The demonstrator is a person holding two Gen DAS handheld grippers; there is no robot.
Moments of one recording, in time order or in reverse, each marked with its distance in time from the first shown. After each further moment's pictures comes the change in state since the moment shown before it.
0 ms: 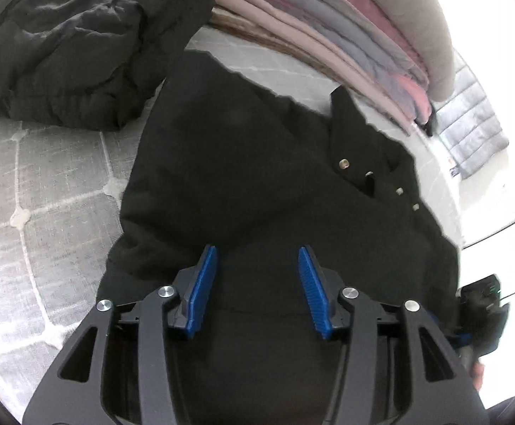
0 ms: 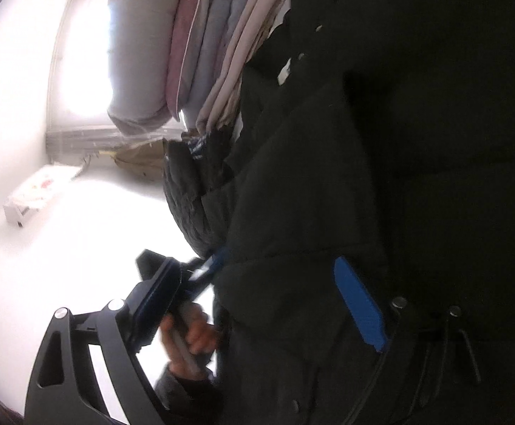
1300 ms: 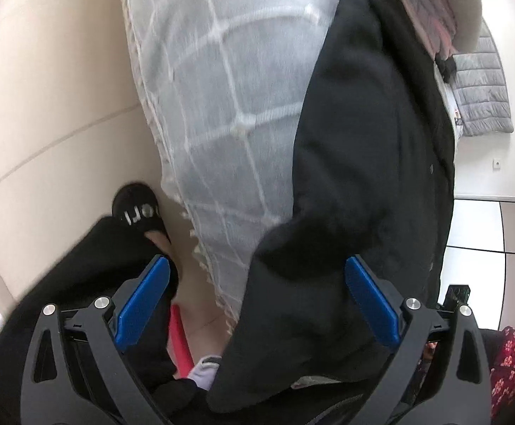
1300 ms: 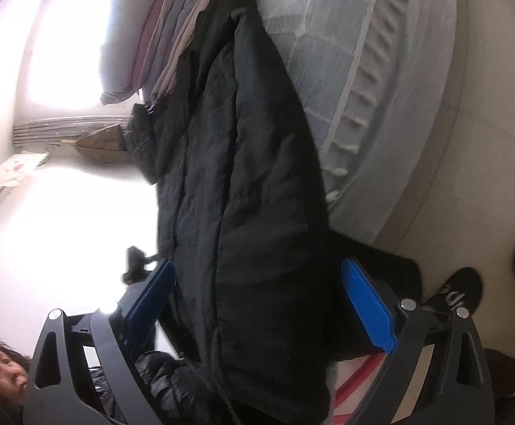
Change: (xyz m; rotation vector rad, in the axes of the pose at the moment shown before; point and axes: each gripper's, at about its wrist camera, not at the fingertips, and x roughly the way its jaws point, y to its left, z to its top) left arm -0.165 0.166 -0.242 -0.216 0.431 -0.068; right arm -0.302 -0.105 -0.259 0.026 0.063 -0.189
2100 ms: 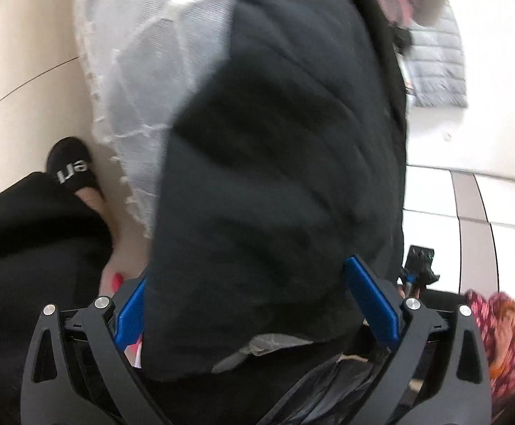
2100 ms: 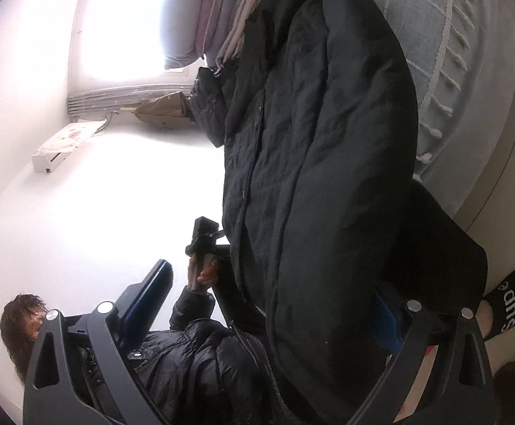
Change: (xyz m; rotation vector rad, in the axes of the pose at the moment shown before) left arm 0.031 -0.013 -0.047 0.057 0.118 -0.261; right arm 0.023 0.039 -0.029 -0.077 0.100 0.187
